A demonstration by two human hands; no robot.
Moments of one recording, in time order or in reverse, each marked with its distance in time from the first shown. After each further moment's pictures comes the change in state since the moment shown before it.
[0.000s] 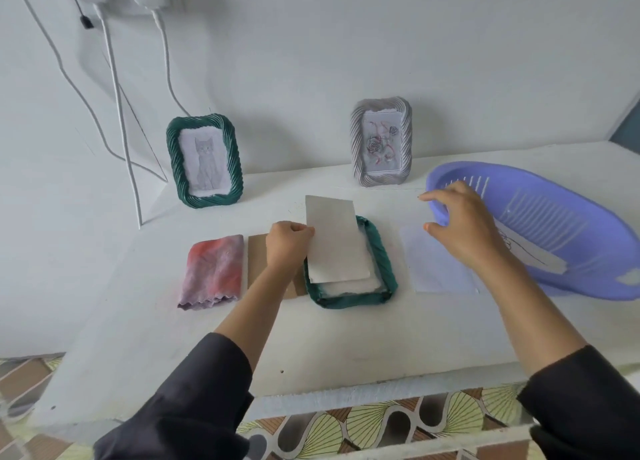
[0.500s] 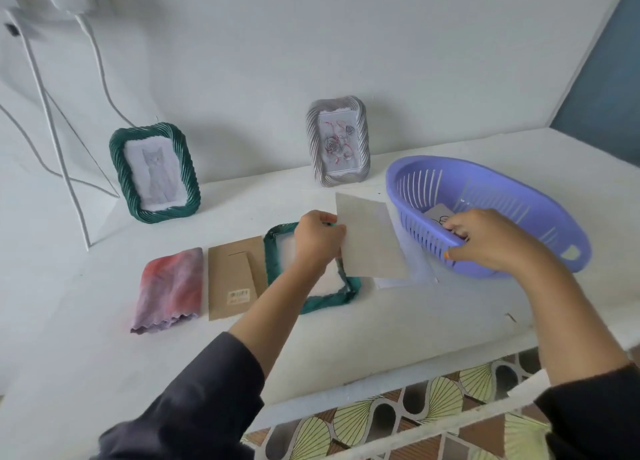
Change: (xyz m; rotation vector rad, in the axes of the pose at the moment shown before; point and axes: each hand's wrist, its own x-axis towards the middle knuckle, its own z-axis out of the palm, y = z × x) left_hand -0.032 0.051 0.070 -0.153 -0.223 0.080; right_hand -0.025 0.052 -0.055 -0.155 -0.343 0.201
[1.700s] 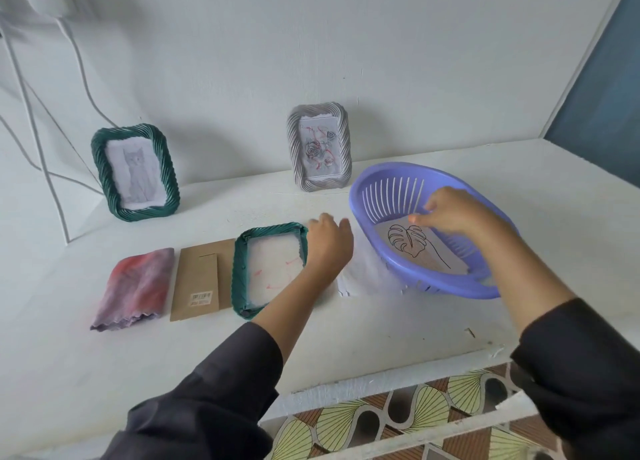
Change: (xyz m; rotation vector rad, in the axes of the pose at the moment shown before) left_hand -0.004 0.016 0.075 0.375 0.039 0.050; right_hand 0.058 0.022 -0.028 0.035 -0.051 0.073
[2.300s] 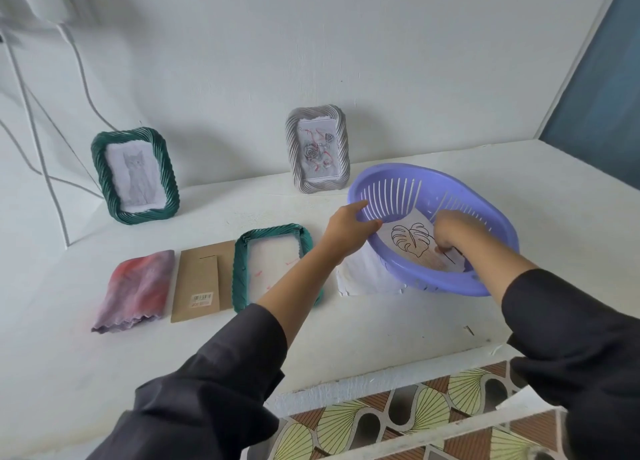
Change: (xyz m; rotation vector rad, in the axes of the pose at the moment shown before) left_hand 0.002 0.023 -0.003 -0.111 -0.258 0.158; right_hand 0.028 0.018 0.030 -0.419 -0.140 0.287
